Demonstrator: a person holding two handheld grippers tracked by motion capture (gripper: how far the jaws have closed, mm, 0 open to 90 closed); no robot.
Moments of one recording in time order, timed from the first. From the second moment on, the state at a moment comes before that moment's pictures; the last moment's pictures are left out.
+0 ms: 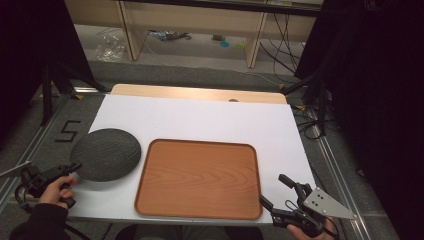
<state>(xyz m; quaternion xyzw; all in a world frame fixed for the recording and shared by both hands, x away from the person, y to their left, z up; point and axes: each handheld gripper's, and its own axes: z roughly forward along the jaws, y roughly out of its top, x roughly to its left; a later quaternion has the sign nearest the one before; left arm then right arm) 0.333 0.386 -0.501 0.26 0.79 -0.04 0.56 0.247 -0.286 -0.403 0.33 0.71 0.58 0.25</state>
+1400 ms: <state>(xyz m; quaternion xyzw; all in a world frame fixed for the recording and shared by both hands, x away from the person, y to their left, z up) 0.348 0.290 -0.477 0.34 0.72 -0.13 0.59 0.248 -0.288 -0.404 0.33 0.70 0.58 0.25</state>
